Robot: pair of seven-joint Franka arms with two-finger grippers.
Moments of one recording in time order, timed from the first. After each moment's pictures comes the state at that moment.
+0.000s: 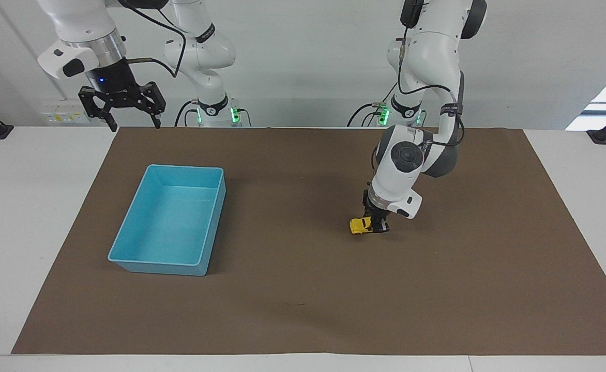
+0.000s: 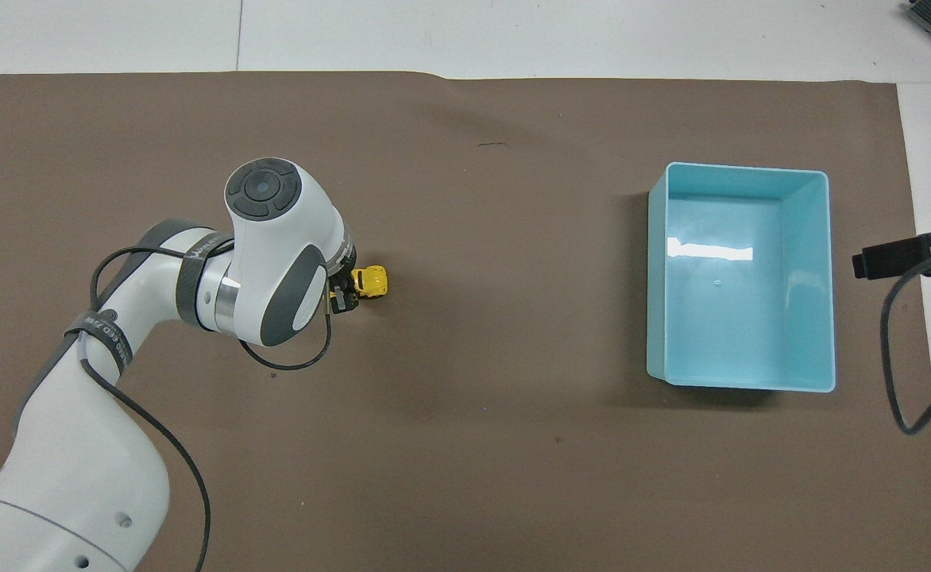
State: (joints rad) left arm -0.40 0.42 -0.03 -1.78 -0.06 2.16 -2.12; right arm 0.06 -0.05 -0.07 -1.55 -0.01 1.56 -0.11
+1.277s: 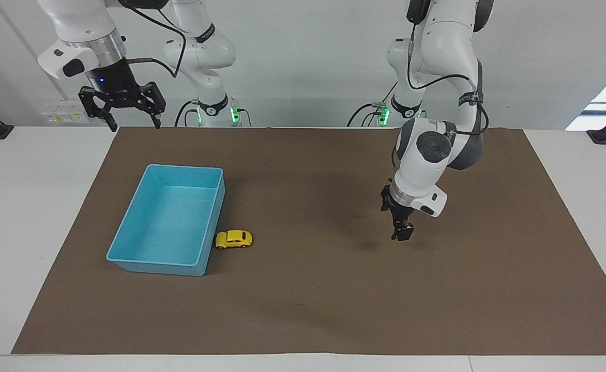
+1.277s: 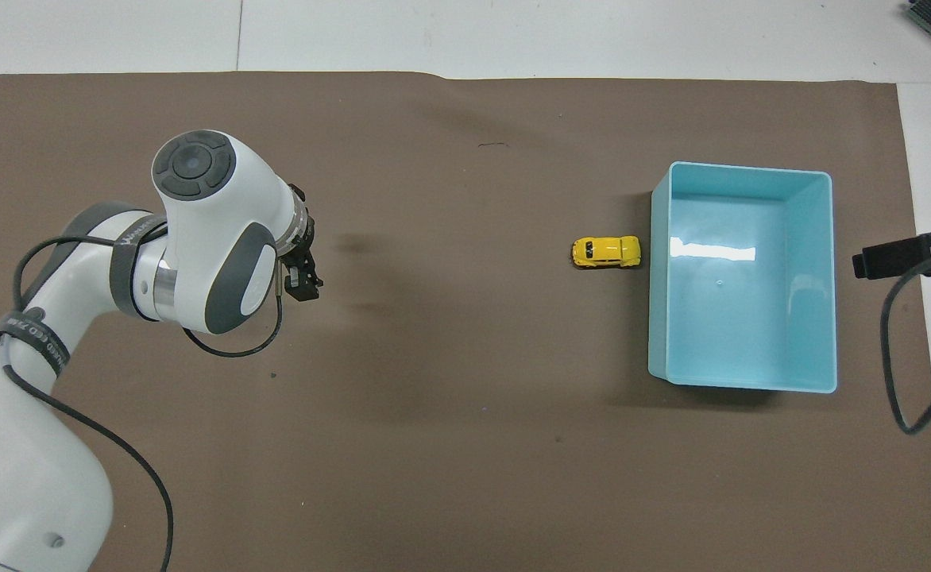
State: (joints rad) left arm -0.35 0.35 -0.01 -1.76 -0.04 2.13 -2.01; right arm 0.06 -0.05 -0.07 -1.55 -0.01 1.56 -0.11
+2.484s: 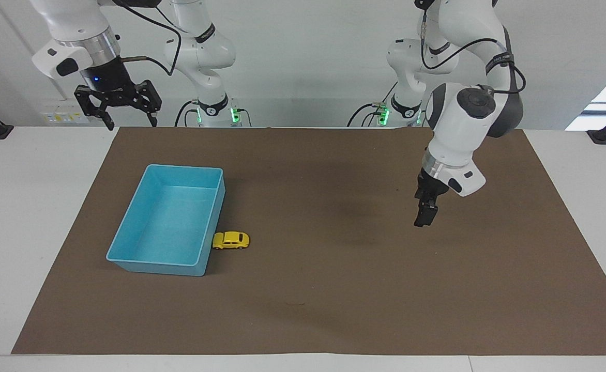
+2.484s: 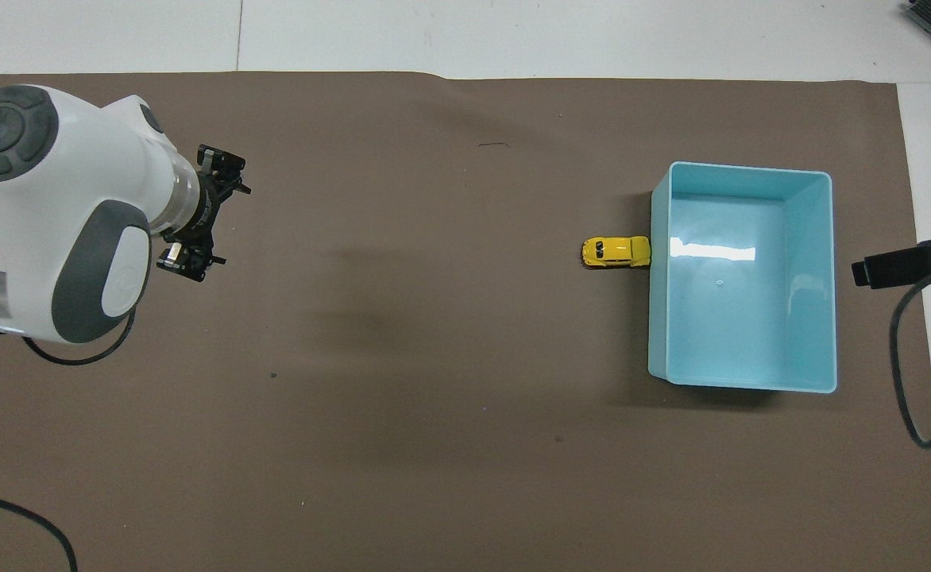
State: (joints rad) left arm -0.23 0.17 -0.01 -1.74 -0.01 2.02 -1.39; right arm 0.05 -0.05 -0.06 -1.55 0.03 1.54 -0.21
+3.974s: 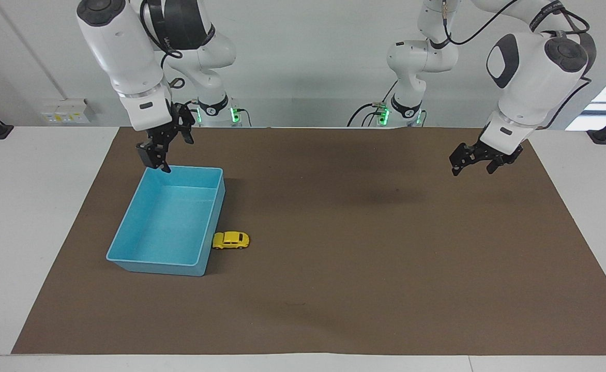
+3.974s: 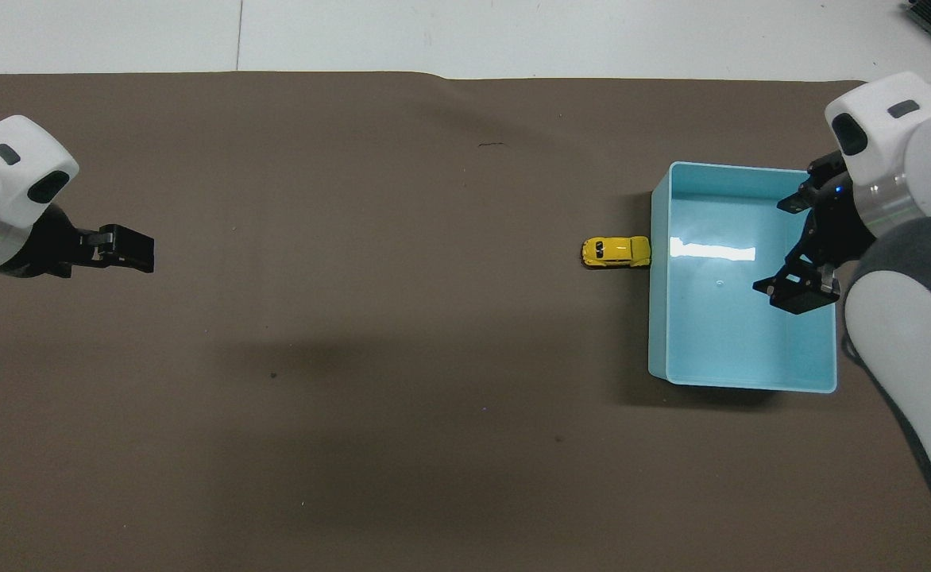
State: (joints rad) left arm -0.09 0.01 -0.01 -1.74 -0.01 1.74 -0.08; right arm 0.12 0.09 0.00 -1.56 0.03 1.65 -1.10
